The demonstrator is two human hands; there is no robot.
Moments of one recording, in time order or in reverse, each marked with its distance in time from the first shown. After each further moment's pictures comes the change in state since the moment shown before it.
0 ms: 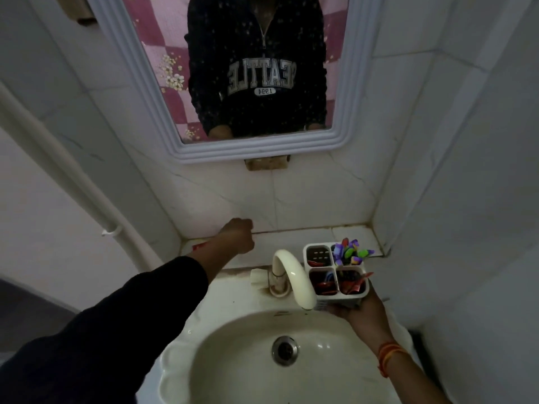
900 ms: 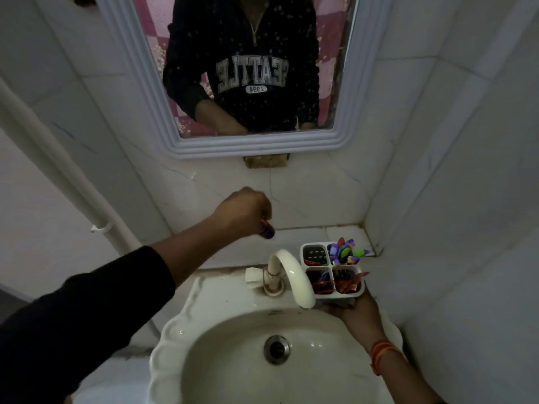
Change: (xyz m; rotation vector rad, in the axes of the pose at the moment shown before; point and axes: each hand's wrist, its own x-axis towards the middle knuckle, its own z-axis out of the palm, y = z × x) left_hand -0.046 0.033 -0.068 0.058 0.159 0.338; right_hand -0.004 -0.010 0.003 0.047 0.024 0.087
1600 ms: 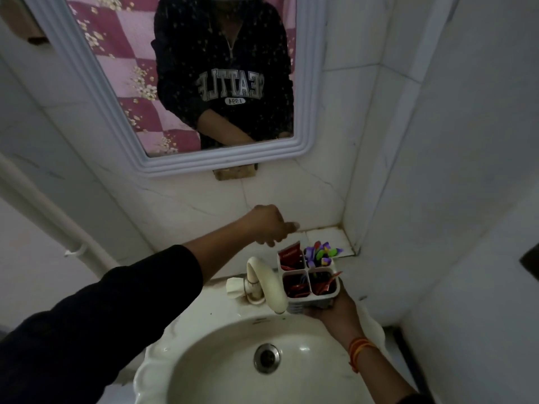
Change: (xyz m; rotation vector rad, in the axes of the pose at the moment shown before) left_hand 0.037 0.084 0.016 -0.334 -0.264 -0.132; right_hand 0.001 0.006 -0.008 -0.150 -0.017 -0.070
